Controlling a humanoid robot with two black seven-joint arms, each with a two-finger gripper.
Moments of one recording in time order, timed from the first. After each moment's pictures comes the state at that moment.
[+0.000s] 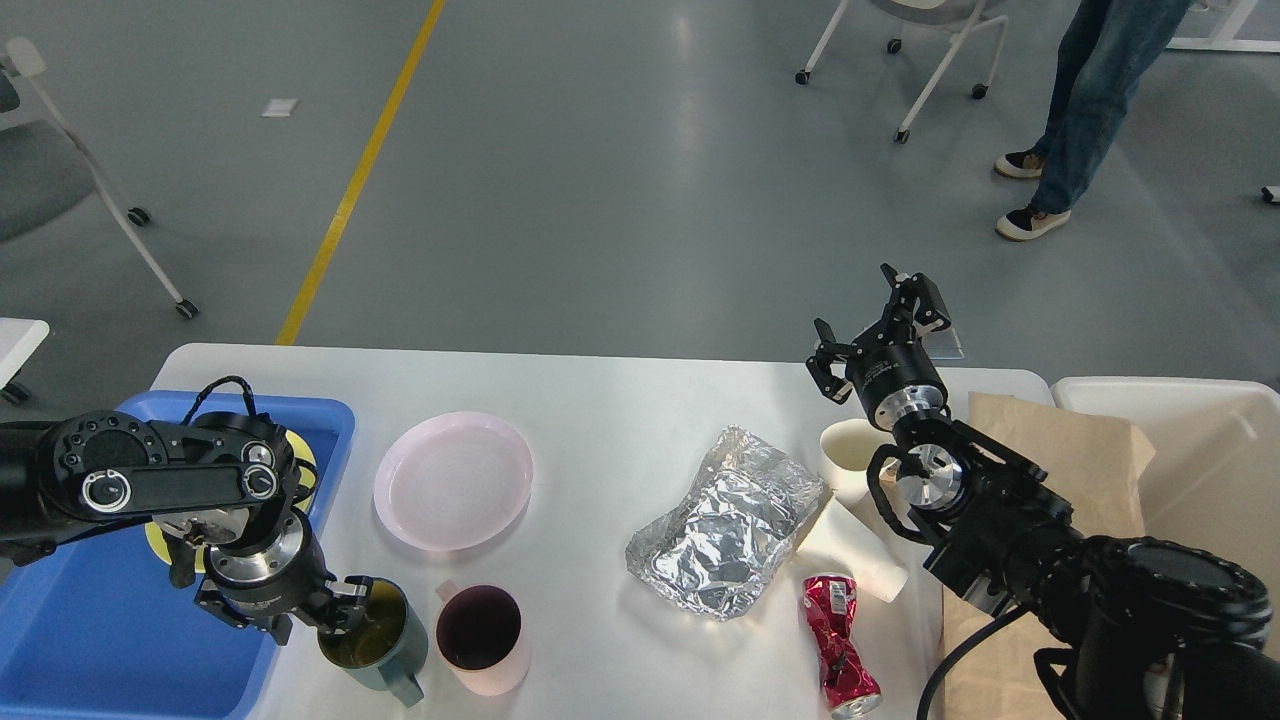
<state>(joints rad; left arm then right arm) -1.30 0.60 0.55 -1.34 0.46 -0.57 0.66 0.84 0.07 0.24 0.11 0.49 0.37 0.43</state>
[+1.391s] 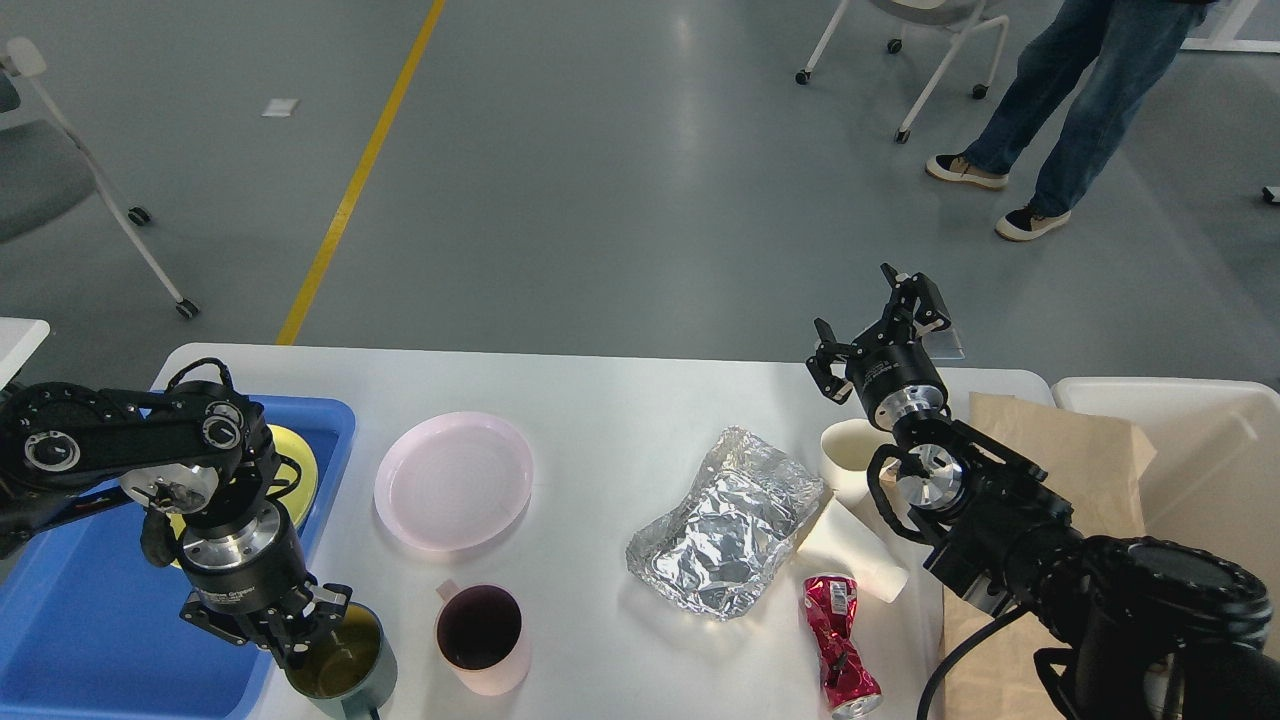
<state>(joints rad) -1.30 0.70 0.43 -1.34 0.36 -0.78 0.75 0.84 0.07 0.24 0.11 0.49 0.37 0.43</state>
